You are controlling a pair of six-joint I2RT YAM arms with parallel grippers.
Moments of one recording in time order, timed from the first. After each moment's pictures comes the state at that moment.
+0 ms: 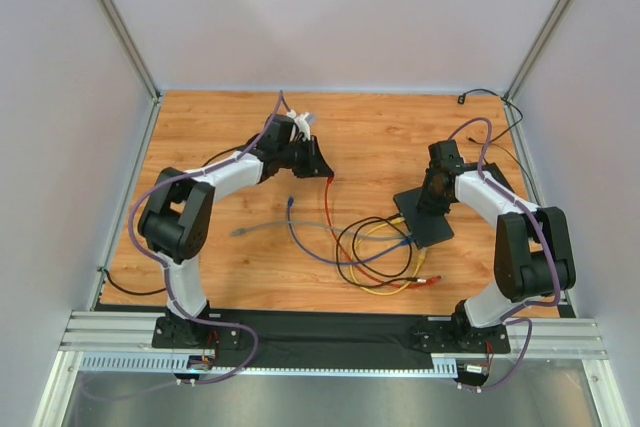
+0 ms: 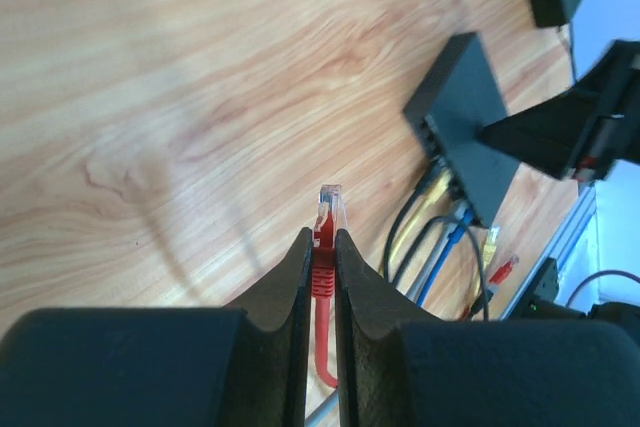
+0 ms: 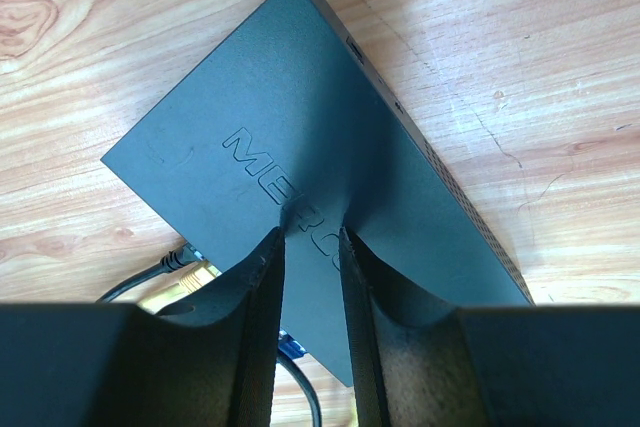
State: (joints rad) left arm -0.46 1.91 1.25 -0.04 0.54 -0.55; right arm 0.16 1.58 0.96 -0.56 0.06 0.52
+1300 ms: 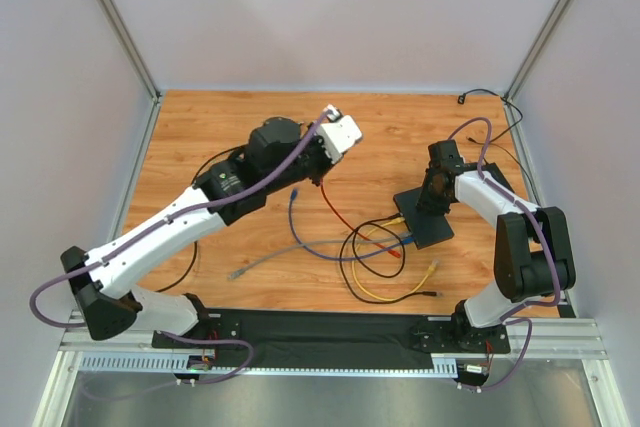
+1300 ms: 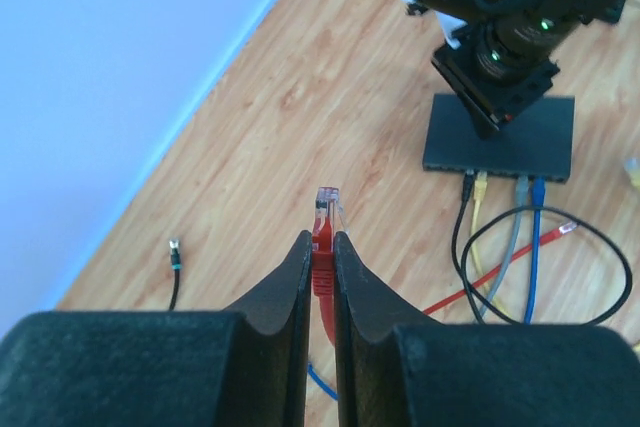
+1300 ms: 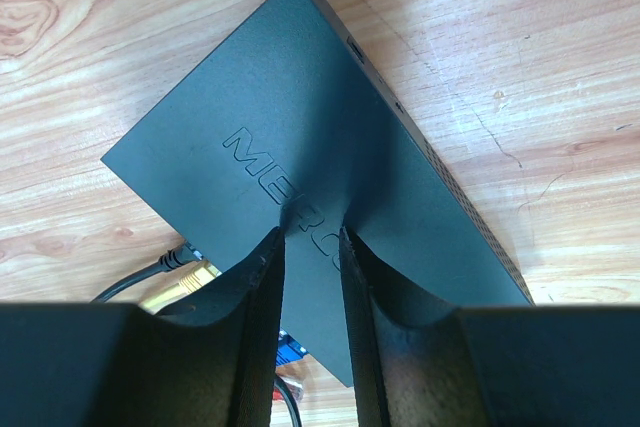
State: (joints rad) left arm -0.90 1.31 1.41 -0.36 -0.01 0.30; right arm 0.16 1.58 0.96 -0.56 0.06 0.52
